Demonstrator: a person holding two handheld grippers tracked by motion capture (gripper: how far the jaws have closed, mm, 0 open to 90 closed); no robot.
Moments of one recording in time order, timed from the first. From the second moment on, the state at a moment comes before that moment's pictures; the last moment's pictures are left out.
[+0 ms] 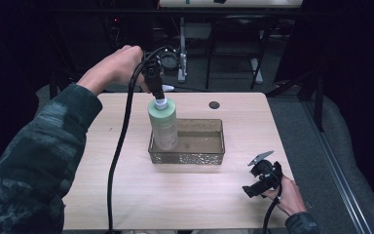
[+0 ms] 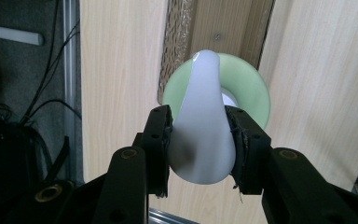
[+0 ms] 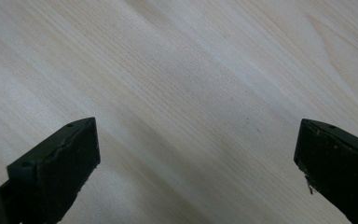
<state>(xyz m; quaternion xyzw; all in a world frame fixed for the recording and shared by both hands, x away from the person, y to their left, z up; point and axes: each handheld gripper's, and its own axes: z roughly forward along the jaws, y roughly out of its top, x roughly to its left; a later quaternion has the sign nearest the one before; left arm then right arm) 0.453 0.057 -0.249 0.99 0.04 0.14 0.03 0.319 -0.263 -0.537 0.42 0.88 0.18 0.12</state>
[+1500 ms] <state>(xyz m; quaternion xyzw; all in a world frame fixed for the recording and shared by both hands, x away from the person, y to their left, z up) 0.463 0.062 -0.307 0.99 0.05 0.10 0.01 0.319 -0.264 -0.537 0.42 0.88 0.18 0.12</state>
